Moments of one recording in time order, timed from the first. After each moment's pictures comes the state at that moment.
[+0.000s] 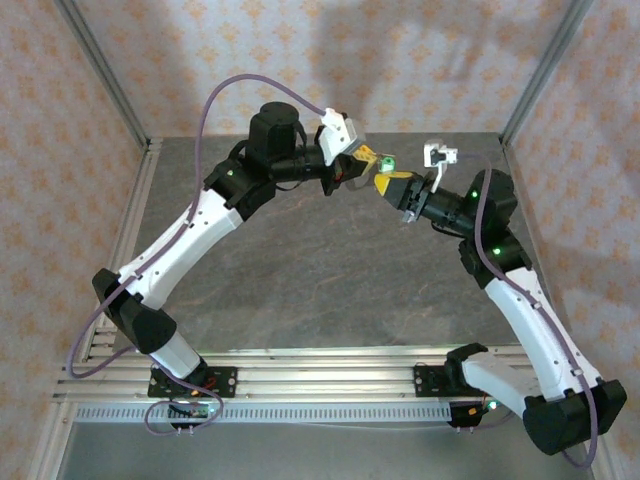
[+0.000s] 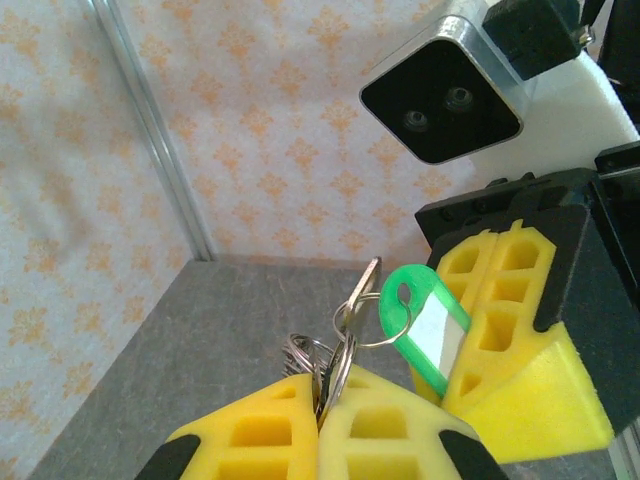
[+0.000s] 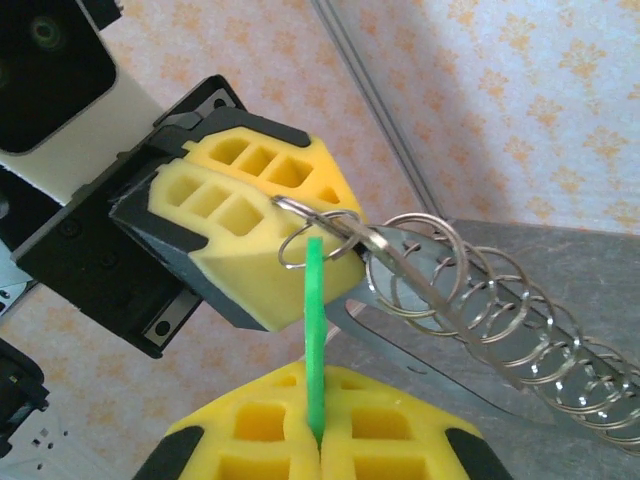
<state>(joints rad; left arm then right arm) -0.63 1.61 1.79 -0.39 0.56 0.27 0.29 0.98 1.02 -0.02 -0.75 0.53</state>
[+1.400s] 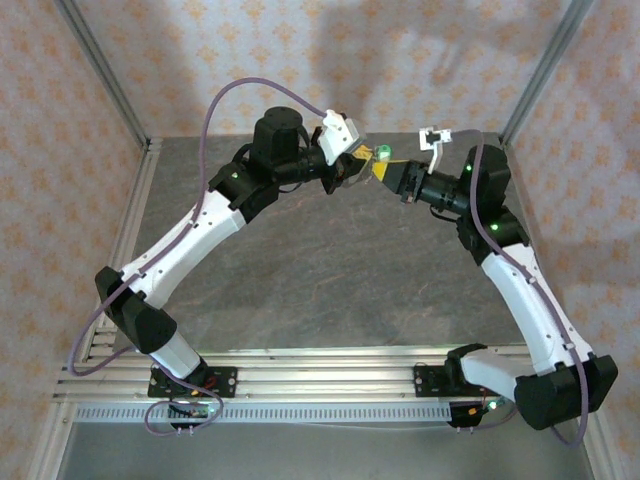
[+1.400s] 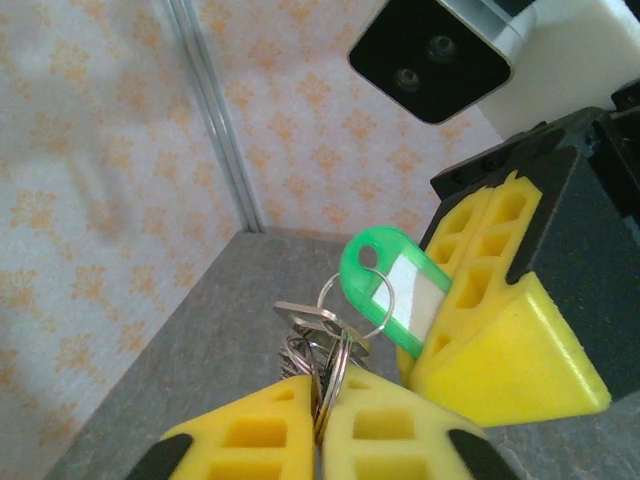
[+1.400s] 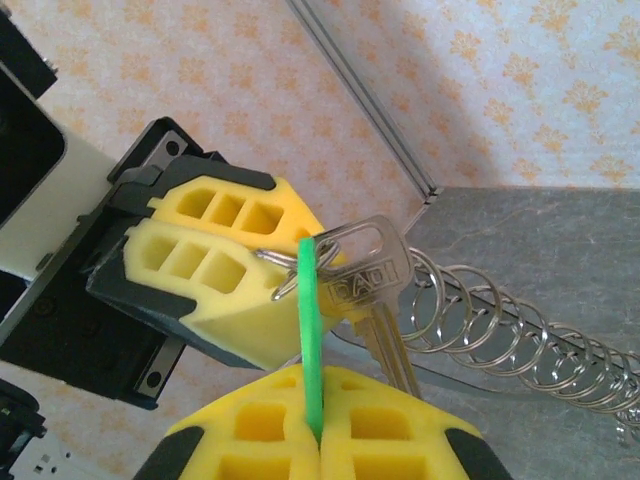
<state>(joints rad) -0.63 1.61 1.75 -0.37 0.41 0.27 0.25 1.13 1.17 -0.13 -0.79 0.58</state>
